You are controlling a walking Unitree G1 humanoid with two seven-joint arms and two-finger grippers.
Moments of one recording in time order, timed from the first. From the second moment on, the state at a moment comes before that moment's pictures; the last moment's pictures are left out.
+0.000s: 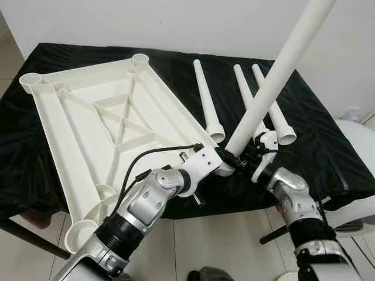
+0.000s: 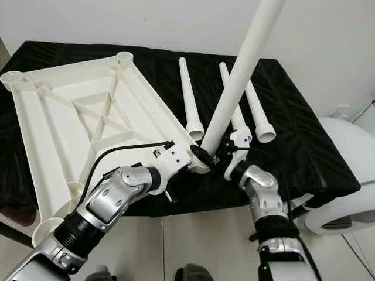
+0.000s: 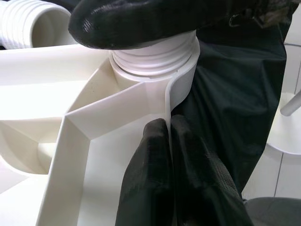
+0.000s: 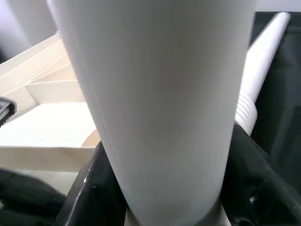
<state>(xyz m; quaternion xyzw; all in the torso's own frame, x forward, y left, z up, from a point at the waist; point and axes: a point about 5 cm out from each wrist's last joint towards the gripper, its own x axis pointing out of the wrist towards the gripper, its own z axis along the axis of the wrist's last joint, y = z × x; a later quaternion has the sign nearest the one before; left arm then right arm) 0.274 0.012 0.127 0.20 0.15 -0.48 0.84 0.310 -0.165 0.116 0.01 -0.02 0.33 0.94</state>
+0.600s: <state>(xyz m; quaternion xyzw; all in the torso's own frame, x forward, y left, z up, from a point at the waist) 0.273 0.016 0.131 0.20 0.14 -0.47 0.85 0.298 -0.117 0.128 0.03 -0.03 0.07 1.00</state>
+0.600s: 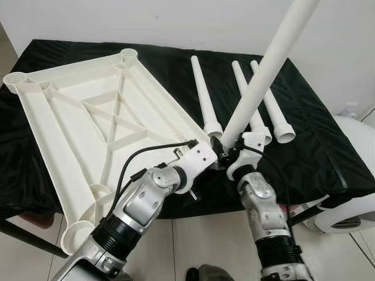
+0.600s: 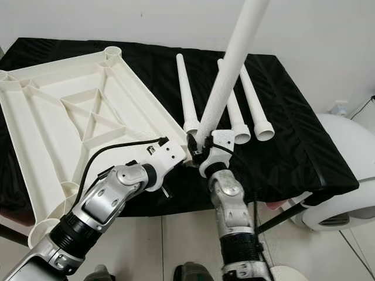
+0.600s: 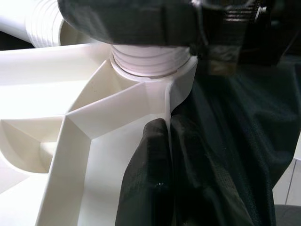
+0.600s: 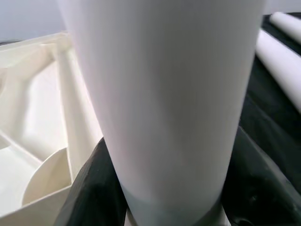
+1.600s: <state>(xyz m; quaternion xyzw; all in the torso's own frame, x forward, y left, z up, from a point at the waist) 0.268 0.014 0.129 0.20 0.14 -0.47 0.85 0.281 -0.132 0.133 0.04 -0.03 0.22 0.97</state>
